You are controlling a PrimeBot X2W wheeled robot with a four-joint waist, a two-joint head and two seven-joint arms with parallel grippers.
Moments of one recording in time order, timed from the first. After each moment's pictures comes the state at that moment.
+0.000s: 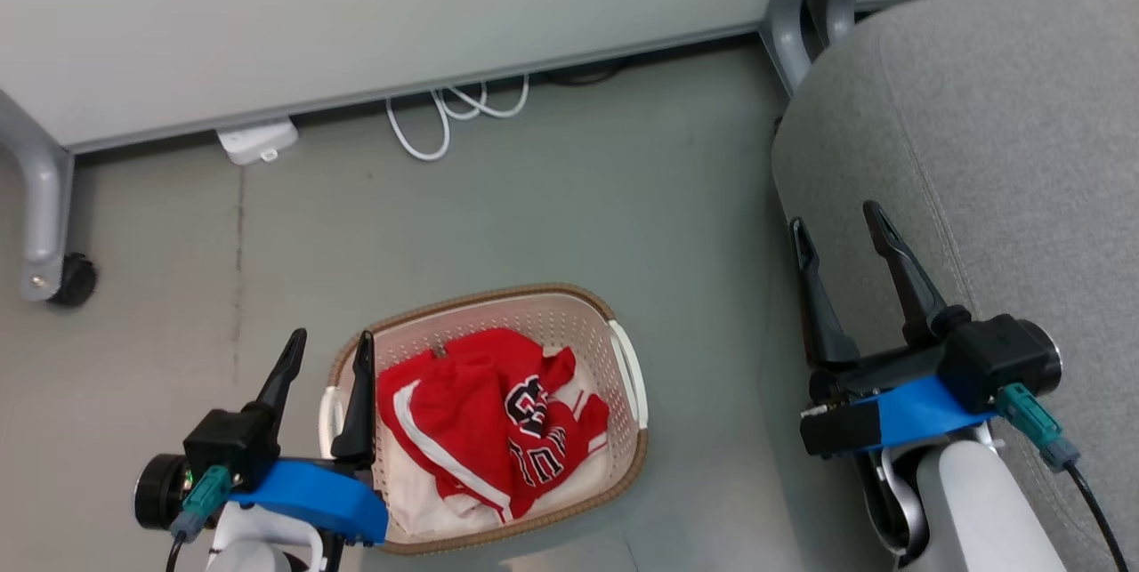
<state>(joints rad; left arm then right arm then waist) -0.20 0.09 -0.14 0.31 -0.22 -0.03 -0.22 -0.25 -0.05 0.09 0.14 0.04 0.13 -0.22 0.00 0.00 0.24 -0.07</state>
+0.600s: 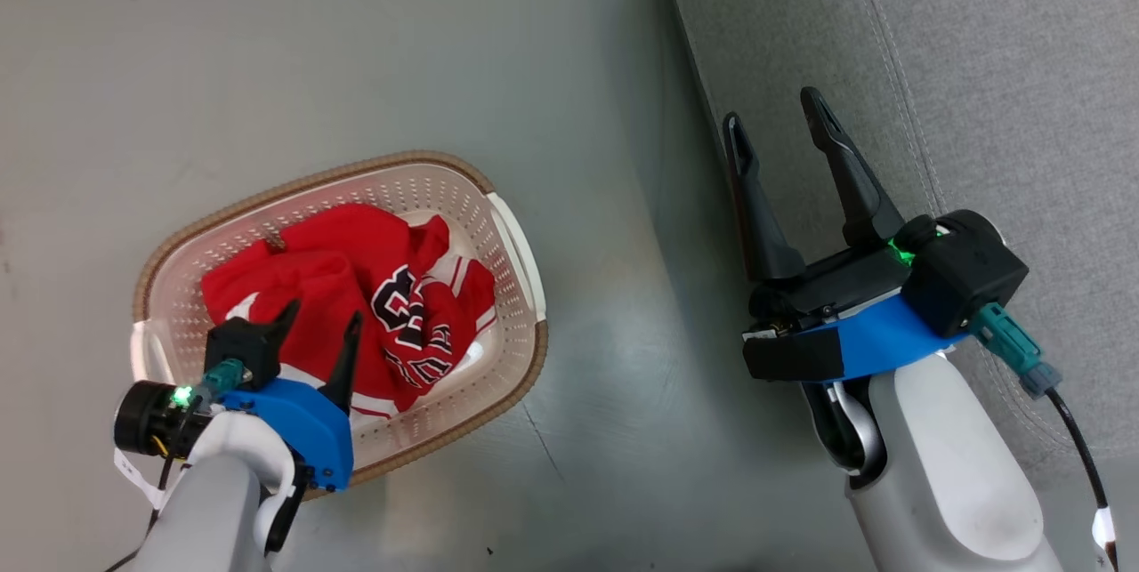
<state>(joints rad) -0.46 0.18 -0.23 0.64 -0.17 -0.10 -0.09 -0.46 -0.05 0.23 0.16 0.15 0.13 -0.26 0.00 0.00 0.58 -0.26</state>
